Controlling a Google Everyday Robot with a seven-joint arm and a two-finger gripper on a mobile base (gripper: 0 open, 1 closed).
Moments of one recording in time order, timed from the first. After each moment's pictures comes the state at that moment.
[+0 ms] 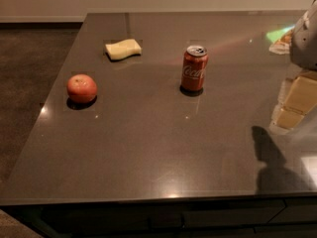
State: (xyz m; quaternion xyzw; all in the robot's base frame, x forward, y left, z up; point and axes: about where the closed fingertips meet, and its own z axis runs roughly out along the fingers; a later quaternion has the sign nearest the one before) arm 0.438 -0.217 0.976 -0.60 0.78 -0.03 0.16
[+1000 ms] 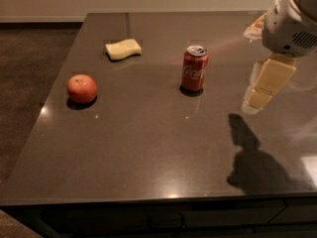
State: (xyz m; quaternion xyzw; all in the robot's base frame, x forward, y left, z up) arm 0.477 -0.180 0.984 -0.62 0.76 -0.02 0.20
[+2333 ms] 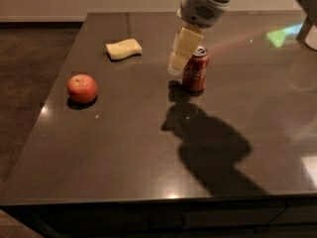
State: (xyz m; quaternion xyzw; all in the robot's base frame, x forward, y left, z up) arm 0.599 -0.059 0.981 -0.65 0.72 0.02 0.25
